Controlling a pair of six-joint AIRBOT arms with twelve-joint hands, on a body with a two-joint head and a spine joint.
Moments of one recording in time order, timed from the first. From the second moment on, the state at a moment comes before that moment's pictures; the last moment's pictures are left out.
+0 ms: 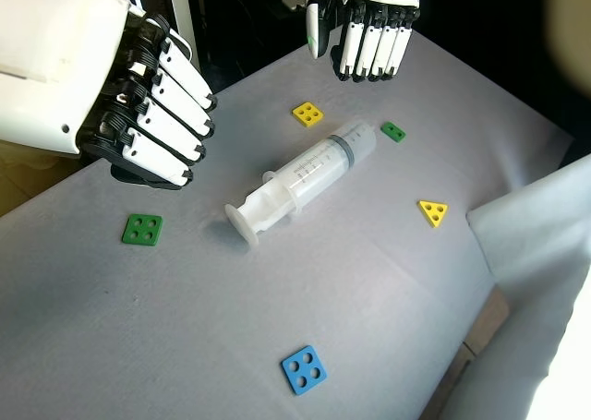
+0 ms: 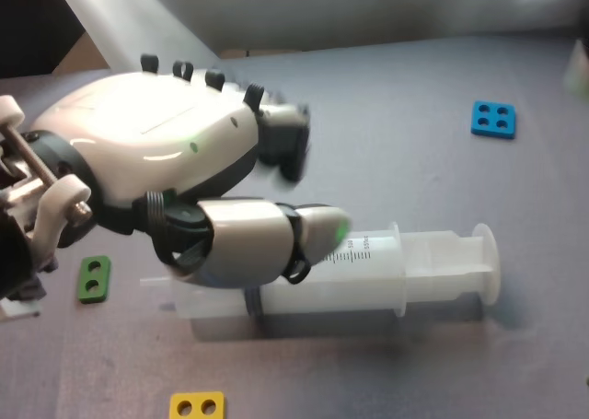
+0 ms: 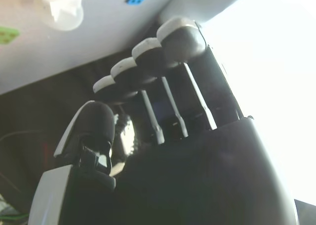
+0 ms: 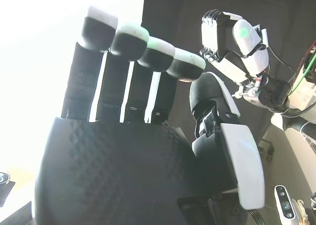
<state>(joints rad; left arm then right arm) 0.37 -0.68 0.45 -1.28 -0.42 2.18 -0.25 -0.35 0.73 -1.28 0.38 0.49</state>
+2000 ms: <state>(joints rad) 0.64 -1.06 0.58 -1.19 -0.84 2.03 -0.24 -0.35 0.73 -1.26 0.36 0.49</state>
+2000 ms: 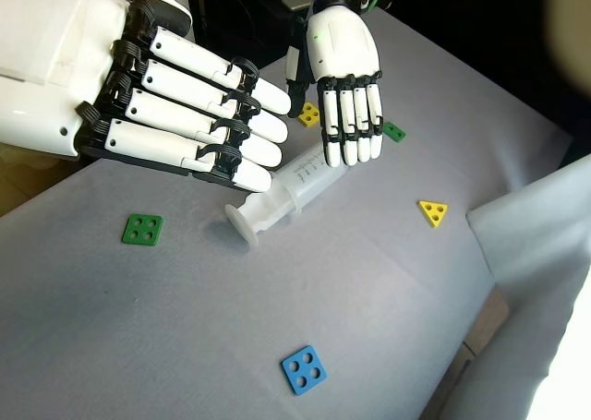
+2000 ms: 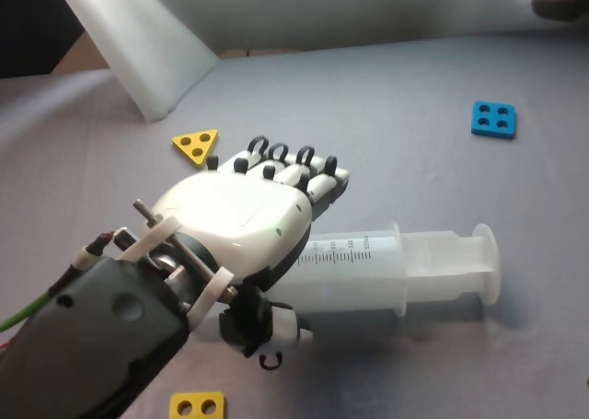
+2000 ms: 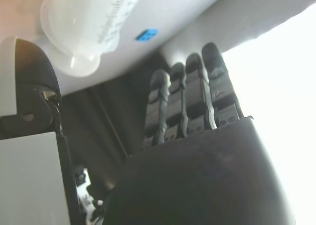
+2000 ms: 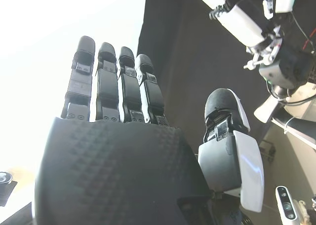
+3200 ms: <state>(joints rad) 0.74 -1.29 0.78 -1.17 -0.89 1.96 -0.24 -0.35 0.73 -1.21 0.20 0.52</state>
